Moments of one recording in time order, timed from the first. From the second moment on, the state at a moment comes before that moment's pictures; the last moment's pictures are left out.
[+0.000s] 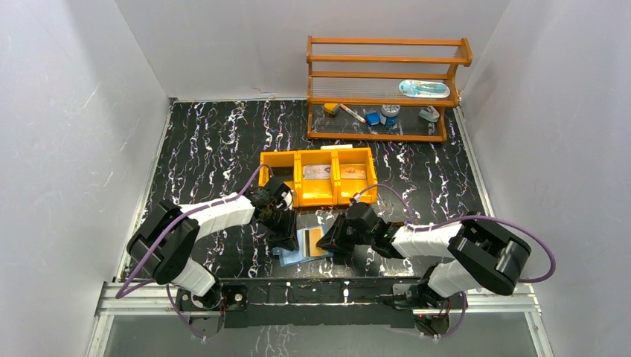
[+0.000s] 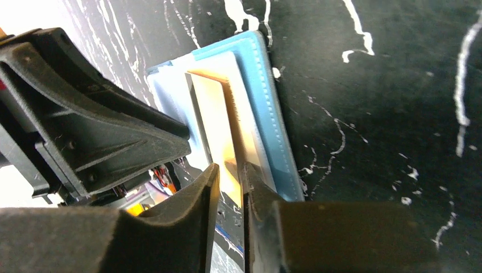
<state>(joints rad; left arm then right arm) -0.70 1.52 0.73 -0.50 0.38 -0.63 0.96 1.38 0.39 0.27 -0.16 1.32</state>
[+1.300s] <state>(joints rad) -0.71 1.44 0.76 -0.57 0.22 -0.62 0.94 1.27 0.38 0.32 -0.12 1.25</state>
